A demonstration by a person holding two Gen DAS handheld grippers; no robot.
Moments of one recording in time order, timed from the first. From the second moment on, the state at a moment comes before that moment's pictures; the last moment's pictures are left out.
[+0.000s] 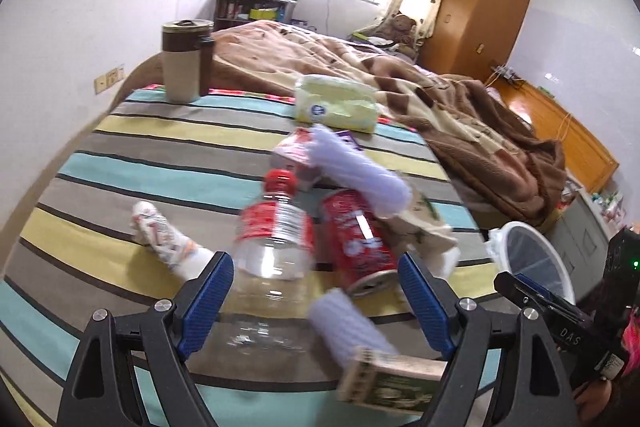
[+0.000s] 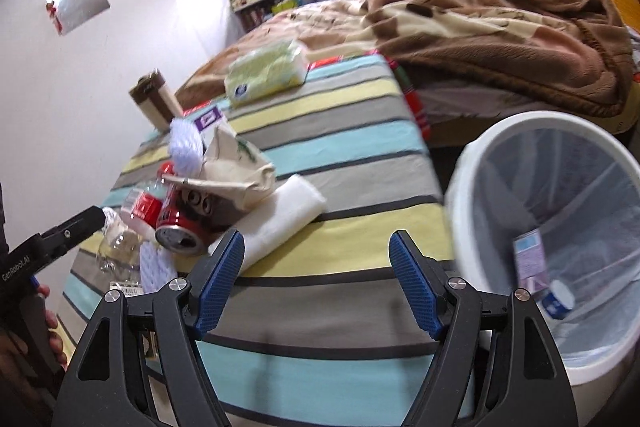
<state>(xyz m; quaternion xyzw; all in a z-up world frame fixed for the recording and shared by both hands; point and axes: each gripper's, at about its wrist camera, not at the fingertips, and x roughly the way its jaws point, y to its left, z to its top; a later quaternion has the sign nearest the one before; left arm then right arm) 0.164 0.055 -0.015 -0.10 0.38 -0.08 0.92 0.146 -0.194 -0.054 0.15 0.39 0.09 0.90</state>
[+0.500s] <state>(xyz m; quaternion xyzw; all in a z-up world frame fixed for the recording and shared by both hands) 0.205 0.070 -0.040 -0.09 0.43 -0.08 0.89 0.182 -0.163 -0.068 0.14 0.44 0.06 0.88</state>
